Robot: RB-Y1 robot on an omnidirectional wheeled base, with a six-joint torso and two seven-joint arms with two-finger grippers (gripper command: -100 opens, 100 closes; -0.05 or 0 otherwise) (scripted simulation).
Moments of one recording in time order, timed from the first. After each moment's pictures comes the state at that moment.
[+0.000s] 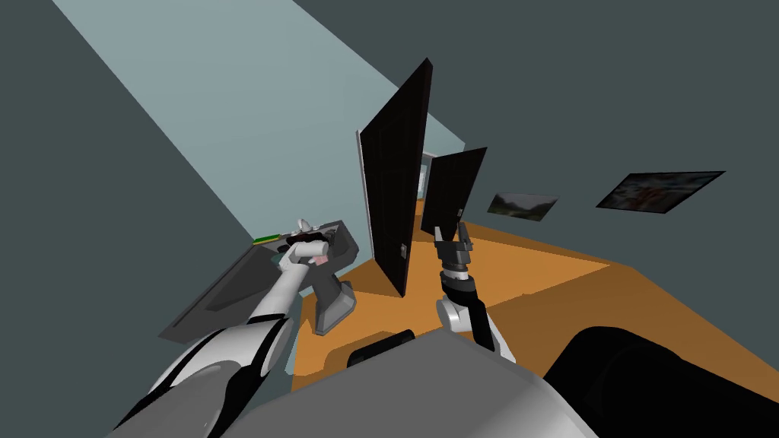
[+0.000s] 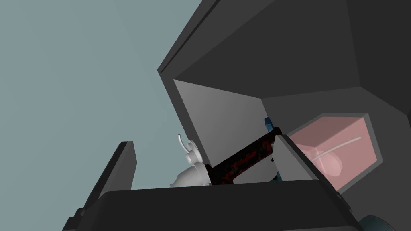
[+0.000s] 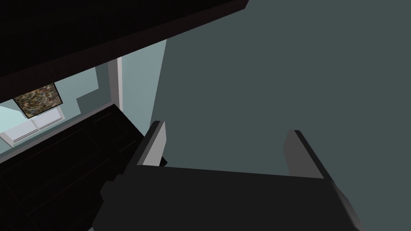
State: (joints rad) left arm -0.72 0.34 0.03 -1.15 0.16 0.71 -0.06; right arm 0.52 0.02 -0.01 -2.33 -0.06 -0.65 -0.15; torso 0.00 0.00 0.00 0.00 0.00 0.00
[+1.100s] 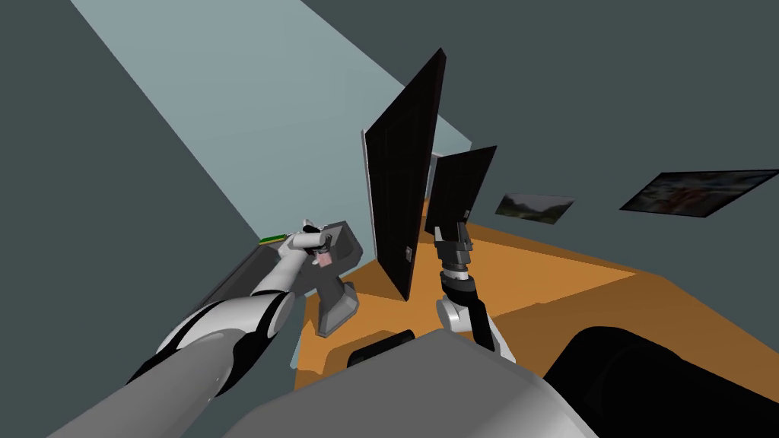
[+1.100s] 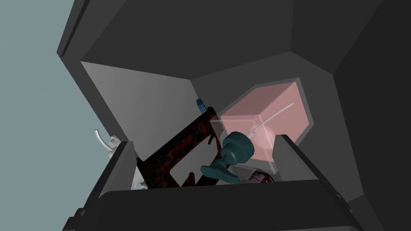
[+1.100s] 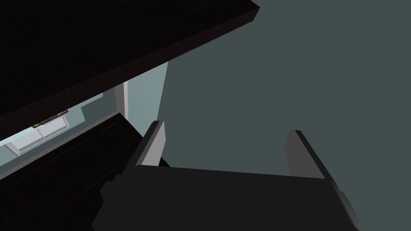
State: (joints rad) left arm -0.92 0.39 0.06 -0.83 0.22 0.96 -0.08; right arm 0.52 0.02 -0.01 -2.33 -0.06 -0.65 -0.15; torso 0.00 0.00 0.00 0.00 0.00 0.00
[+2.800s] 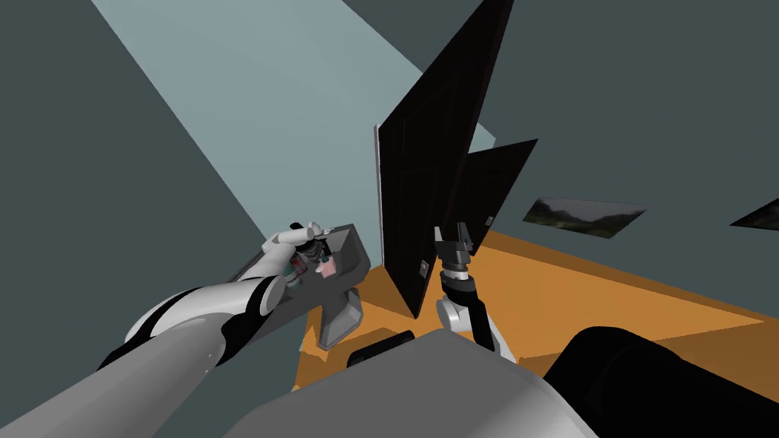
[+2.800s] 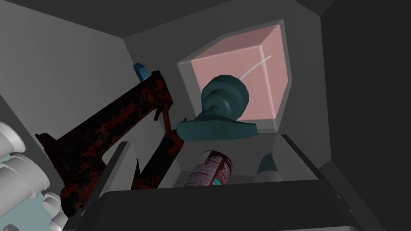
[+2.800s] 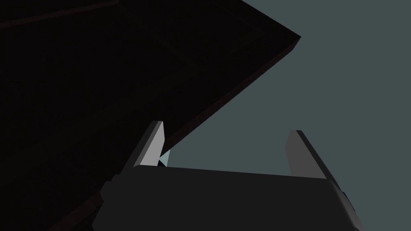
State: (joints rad) left arm -1.06 0.48 0.15 -0.56 0.29 1.21 -0.17; right arm 0.52 0.02 -0.01 -2.33 -0.06 -0.65 -0.15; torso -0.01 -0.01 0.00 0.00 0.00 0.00
